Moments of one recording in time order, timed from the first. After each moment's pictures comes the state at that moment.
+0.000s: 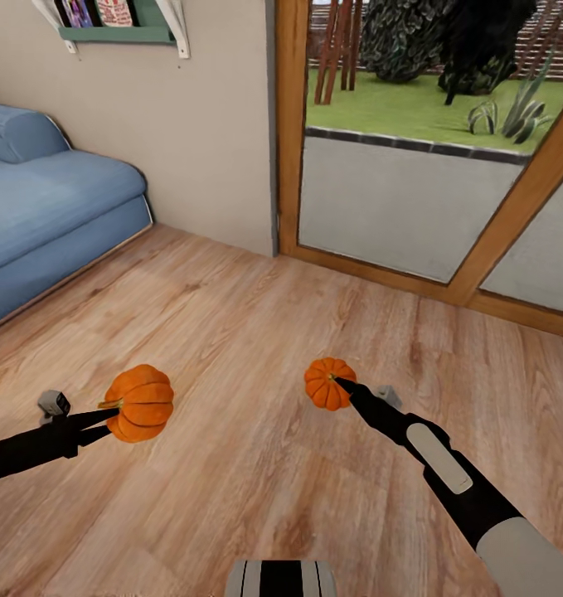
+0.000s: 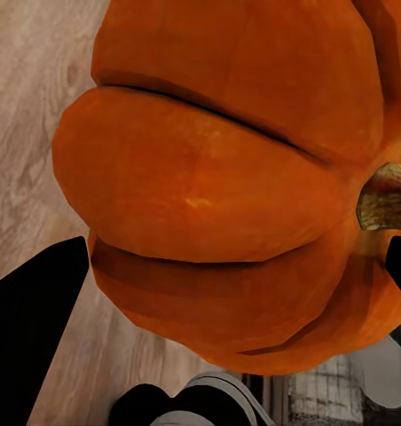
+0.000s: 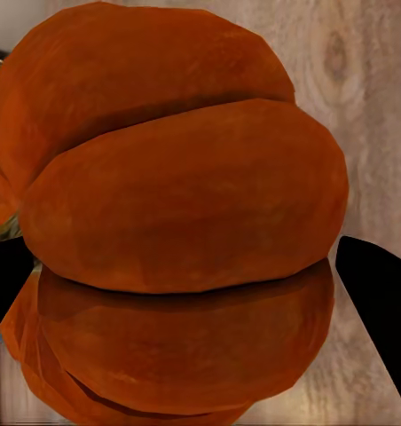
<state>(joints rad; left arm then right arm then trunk) -0.39 0.63 0.08 -1.11 0.87 0.99 -1.10 -0.61 -0.22 0.37 -1.02 -1.36 0.31 -0.04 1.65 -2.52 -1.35</state>
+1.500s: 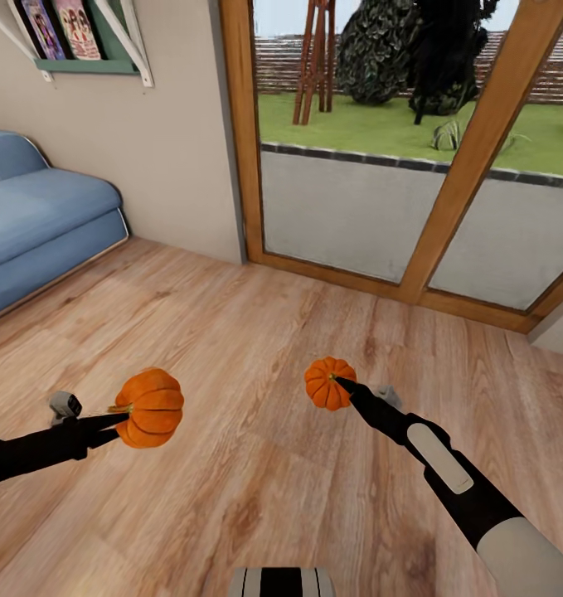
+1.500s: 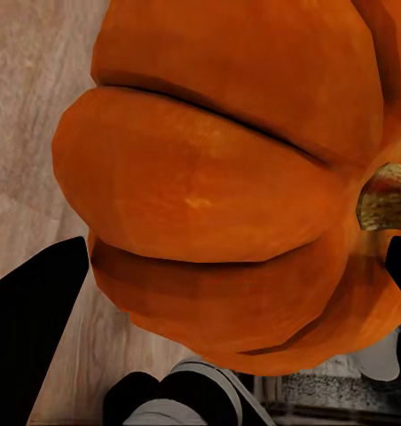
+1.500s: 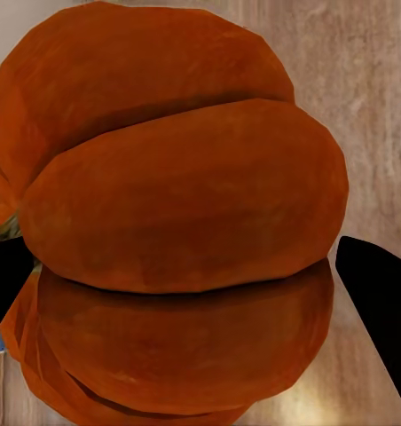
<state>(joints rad) -0.39 0.63 0.03 -1.15 0.87 1.00 -1.10 -0.61 -0.22 0.37 -1.02 -1.37 0.31 -0.04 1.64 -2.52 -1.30</state>
